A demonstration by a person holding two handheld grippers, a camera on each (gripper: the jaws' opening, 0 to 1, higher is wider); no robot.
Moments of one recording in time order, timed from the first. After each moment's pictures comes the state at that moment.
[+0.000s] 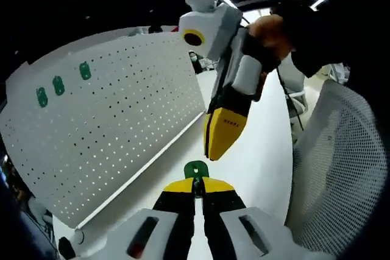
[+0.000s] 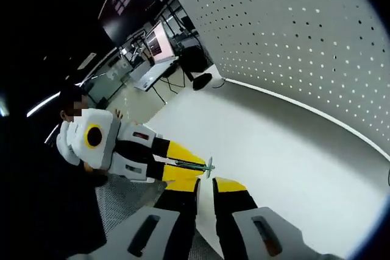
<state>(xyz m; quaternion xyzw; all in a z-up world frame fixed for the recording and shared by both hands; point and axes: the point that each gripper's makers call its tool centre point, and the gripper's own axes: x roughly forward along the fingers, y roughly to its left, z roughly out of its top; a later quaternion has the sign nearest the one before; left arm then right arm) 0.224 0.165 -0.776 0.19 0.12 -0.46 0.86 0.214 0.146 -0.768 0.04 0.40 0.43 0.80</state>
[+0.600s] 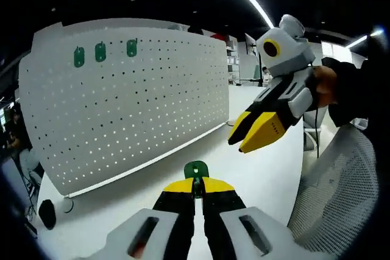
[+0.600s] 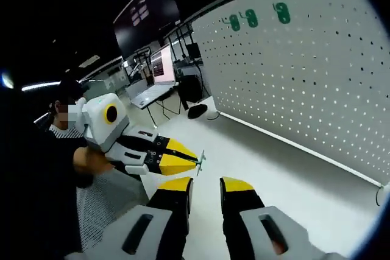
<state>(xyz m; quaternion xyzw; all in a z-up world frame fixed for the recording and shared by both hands) 0.247 0.194 -0.769 0.09 0.14 -0.41 0.90 0.223 0.151 -0.746 0.03 0.25 0.42 0.87</state>
